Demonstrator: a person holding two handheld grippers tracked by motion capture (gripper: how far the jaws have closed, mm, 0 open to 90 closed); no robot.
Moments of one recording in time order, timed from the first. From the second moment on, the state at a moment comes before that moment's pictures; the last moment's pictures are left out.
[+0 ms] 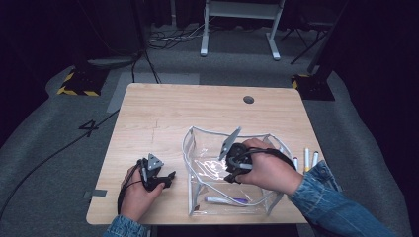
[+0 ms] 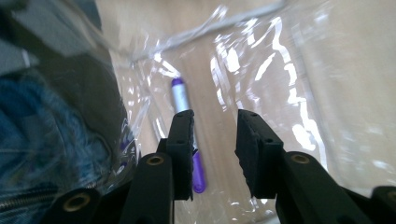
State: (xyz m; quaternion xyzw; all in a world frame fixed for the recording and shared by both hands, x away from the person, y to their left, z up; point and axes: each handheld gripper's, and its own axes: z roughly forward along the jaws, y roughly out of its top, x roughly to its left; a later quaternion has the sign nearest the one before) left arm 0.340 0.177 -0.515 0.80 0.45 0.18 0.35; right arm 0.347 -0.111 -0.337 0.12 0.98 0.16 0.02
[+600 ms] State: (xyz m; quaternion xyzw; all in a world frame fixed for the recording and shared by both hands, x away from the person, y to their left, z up) left arm 0.340 0.177 -0.515 0.80 0.45 0.18 0.35; right arm 0.354 -0.274 -0.282 0.30 0.90 0.28 0.11
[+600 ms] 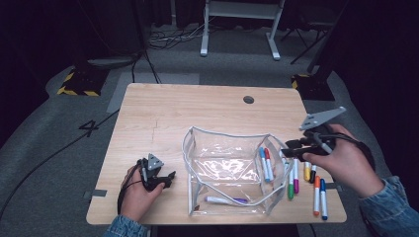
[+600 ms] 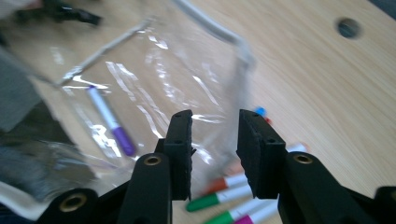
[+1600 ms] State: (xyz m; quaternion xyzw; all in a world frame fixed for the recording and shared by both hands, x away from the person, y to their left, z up) left arm 0.340 0.177 -0.515 0.80 0.45 0.18 0.35; right arm 0.321 -0.427 -0.467 0.53 0.83 0.15 0.10
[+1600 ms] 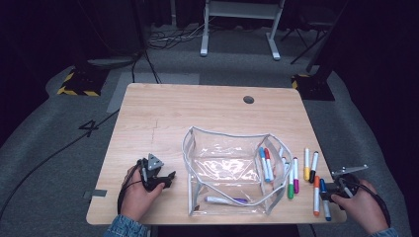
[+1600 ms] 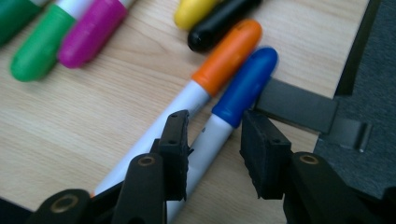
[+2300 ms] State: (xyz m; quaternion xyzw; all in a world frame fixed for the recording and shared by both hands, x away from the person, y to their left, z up) left arm 0.340 0.177 -0.515 0.80 0.45 0.18 0.35; right arm 0.323 -0.426 -0.414 0.53 0.81 0.20 0.12
